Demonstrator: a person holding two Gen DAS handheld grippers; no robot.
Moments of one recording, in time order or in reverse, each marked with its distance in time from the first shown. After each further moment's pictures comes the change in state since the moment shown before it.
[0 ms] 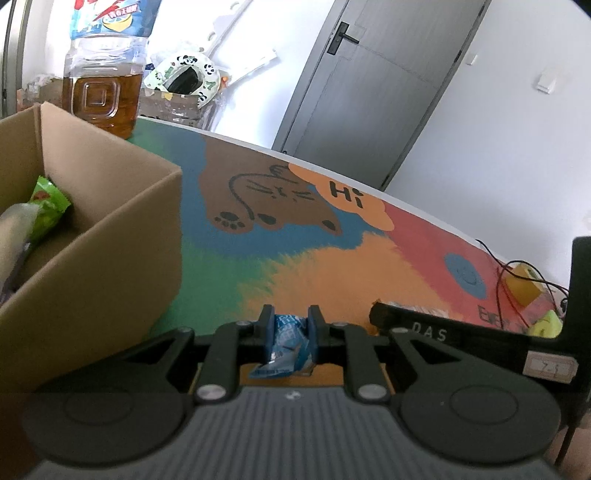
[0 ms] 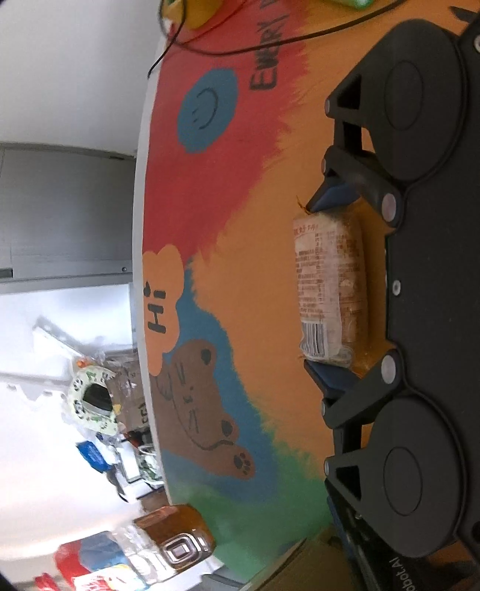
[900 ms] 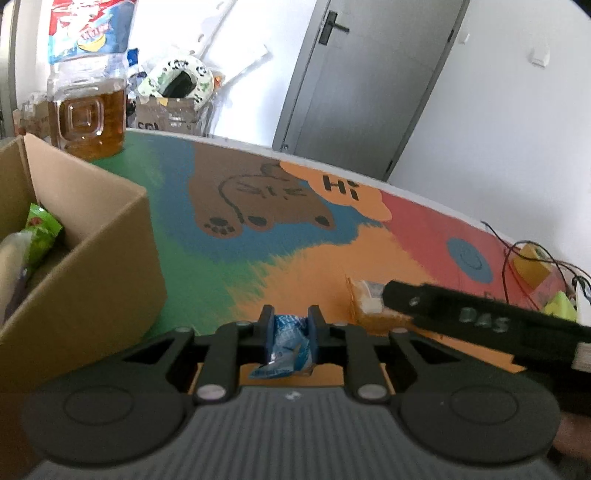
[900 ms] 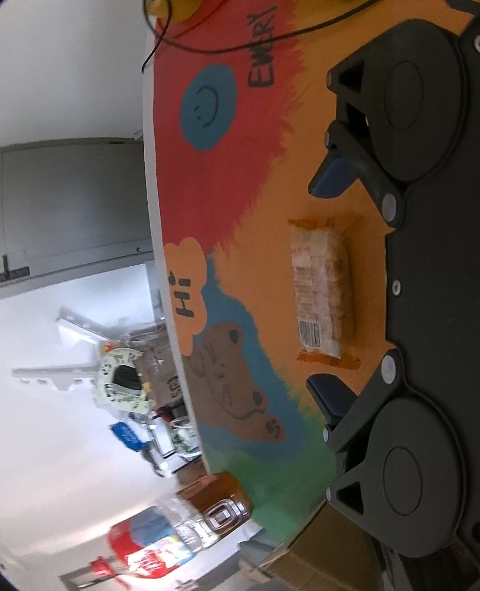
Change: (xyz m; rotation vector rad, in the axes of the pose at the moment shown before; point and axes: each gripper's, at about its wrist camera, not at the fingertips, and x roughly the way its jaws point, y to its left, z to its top) left arm 0.008 -0.020 0.007 0.077 0.015 0.050; right arm -0.011 -0.013 0.006 0.068 -0.046 0.120
